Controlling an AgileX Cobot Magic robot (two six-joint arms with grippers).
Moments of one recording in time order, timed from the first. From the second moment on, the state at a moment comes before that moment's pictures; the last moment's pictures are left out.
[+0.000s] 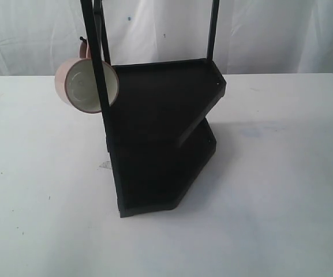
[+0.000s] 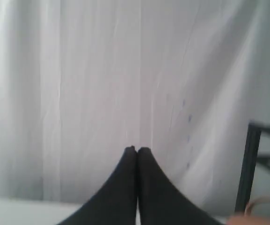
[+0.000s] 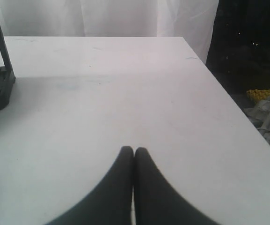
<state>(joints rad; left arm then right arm) 0.12 0.32 -0.43 -0.11 -0.11 -0.04 -0.04 0.00 0.00 -0.14 0.34 0.15</state>
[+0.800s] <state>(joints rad) 0.09 0.89 -0.62 -0.11 0.54 0.05 -0.04 0.00 0.00 -0.14 0.34 0.15</state>
